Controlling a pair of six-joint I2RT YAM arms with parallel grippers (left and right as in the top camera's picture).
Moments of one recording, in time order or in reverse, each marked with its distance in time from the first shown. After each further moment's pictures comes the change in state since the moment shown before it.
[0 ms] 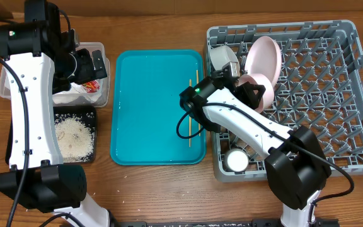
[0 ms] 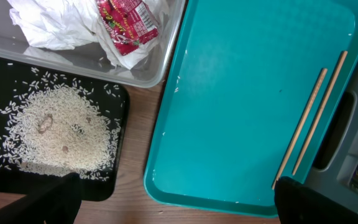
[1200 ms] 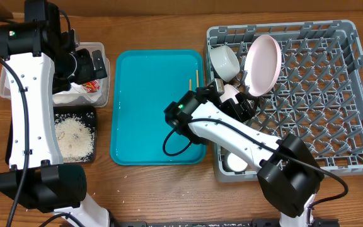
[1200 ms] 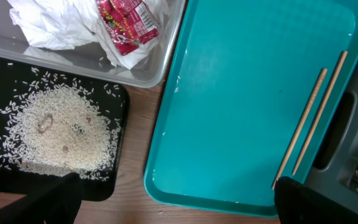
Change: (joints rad) left arm 0.000 0.000 0.000 0.000 0.000 0.000; right arm 0.137 0.000 -0.002 -0.029 -0.228 -0.041
